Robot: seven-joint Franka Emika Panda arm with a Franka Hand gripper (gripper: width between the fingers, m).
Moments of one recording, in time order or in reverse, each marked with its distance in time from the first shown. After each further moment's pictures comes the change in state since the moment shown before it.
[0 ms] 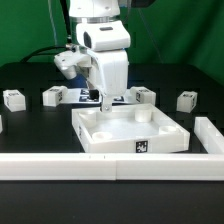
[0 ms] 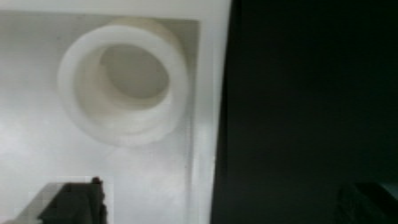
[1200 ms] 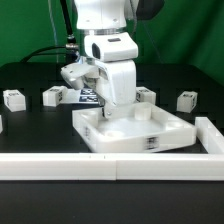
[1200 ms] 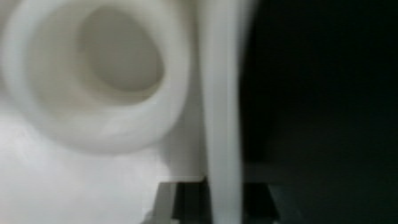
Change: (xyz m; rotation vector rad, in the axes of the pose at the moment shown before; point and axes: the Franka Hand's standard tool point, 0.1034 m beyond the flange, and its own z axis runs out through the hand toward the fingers) arm 0.011 0.008 0.021 -0.050 -0.010 -0.030
